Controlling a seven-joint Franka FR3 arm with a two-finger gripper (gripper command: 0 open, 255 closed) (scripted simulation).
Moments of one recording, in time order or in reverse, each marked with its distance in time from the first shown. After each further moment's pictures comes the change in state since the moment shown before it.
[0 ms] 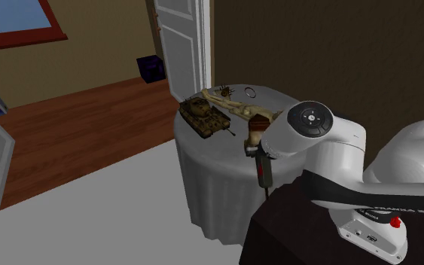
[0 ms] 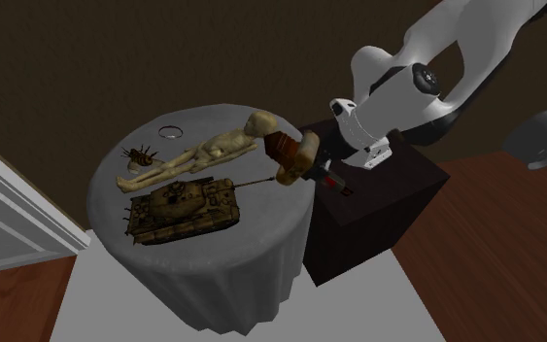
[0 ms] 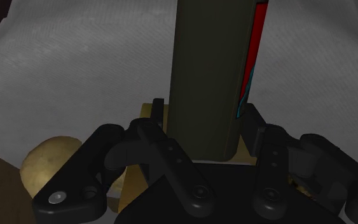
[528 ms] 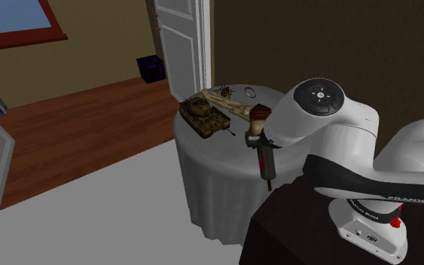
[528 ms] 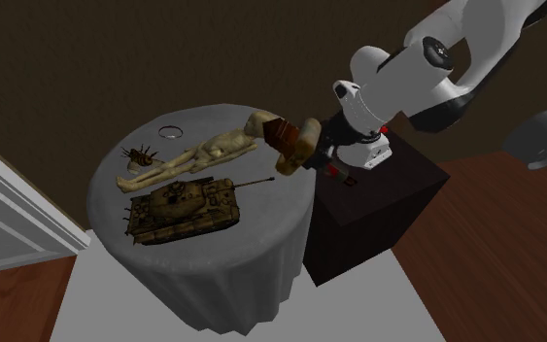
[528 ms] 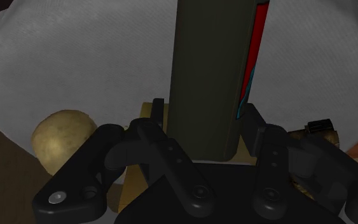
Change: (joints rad) arm 0.036 -0.086 -0.111 0.049 -0.030 -0.135 -0.061
